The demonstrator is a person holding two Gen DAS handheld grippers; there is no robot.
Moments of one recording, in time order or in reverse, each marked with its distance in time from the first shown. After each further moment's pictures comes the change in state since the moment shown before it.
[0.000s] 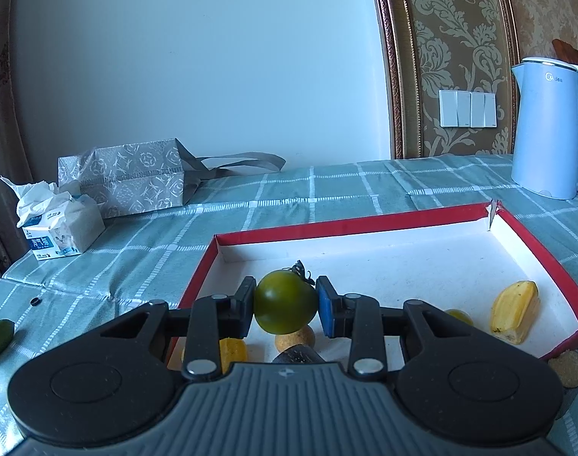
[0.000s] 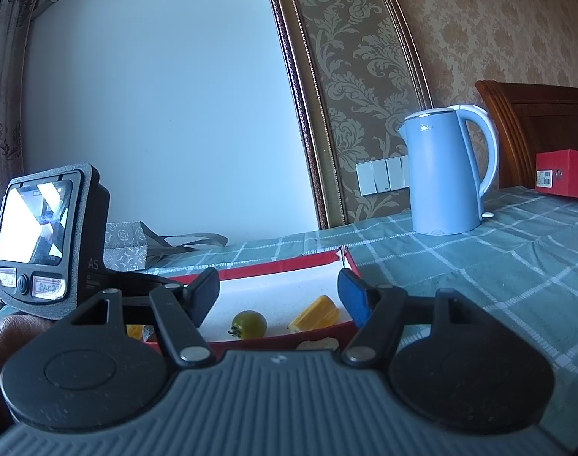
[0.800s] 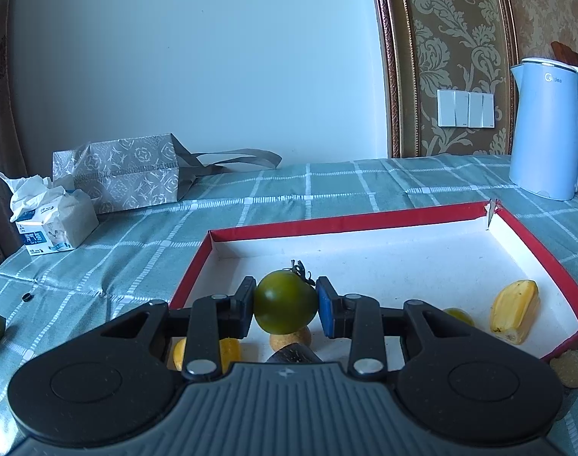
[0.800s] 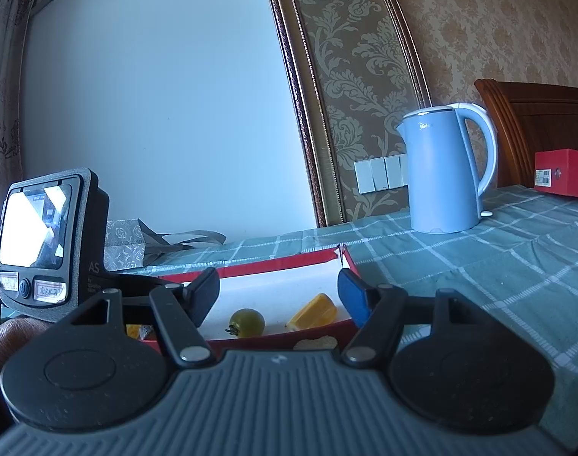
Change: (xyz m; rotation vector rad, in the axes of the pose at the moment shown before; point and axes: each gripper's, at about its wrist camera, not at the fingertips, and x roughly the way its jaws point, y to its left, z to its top) left arm 0.006 0.001 -0.002 -0.013 0.004 -0.021; right arm 0.002 0.001 0.000 -0.001 0.007 -0.005
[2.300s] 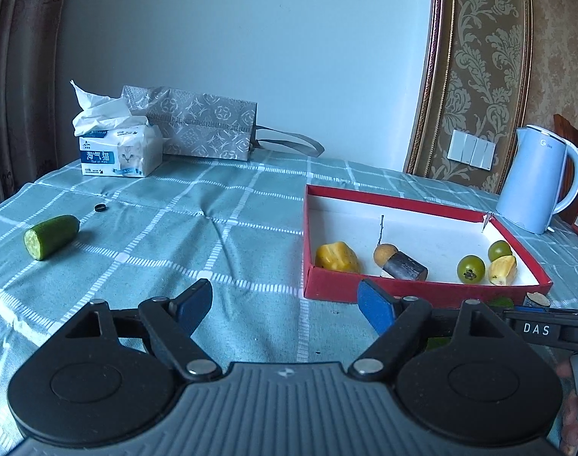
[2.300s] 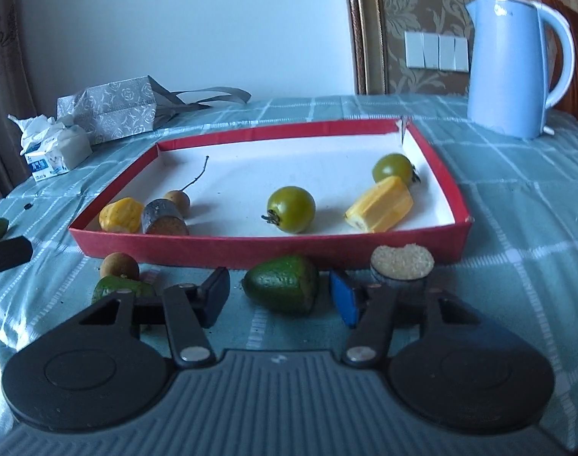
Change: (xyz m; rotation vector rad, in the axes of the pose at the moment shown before) left arm -0.089 0.137 -0.068 -0.224 -0.001 -0.114; right arm 0.083 0.033 -0.023 -0.061 0.478 0.045
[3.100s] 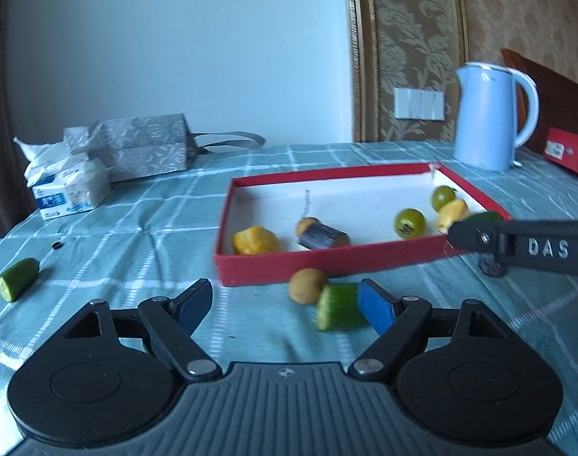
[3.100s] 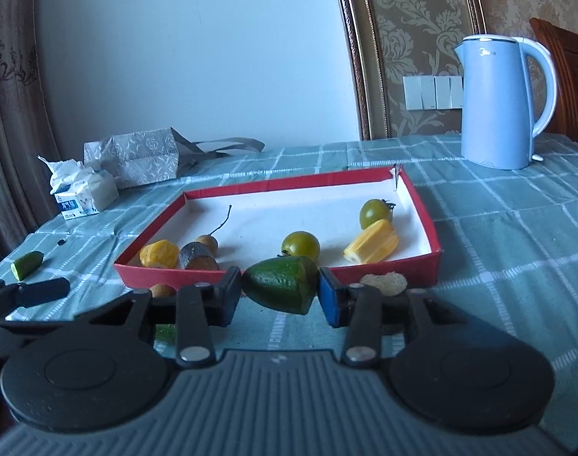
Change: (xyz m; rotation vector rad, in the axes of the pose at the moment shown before) left arm -0.005 -0.080 -0.018 0.254 0.021 -0.036; right arm -0.058 -0.003 0.001 0.005 -0.151 0.052
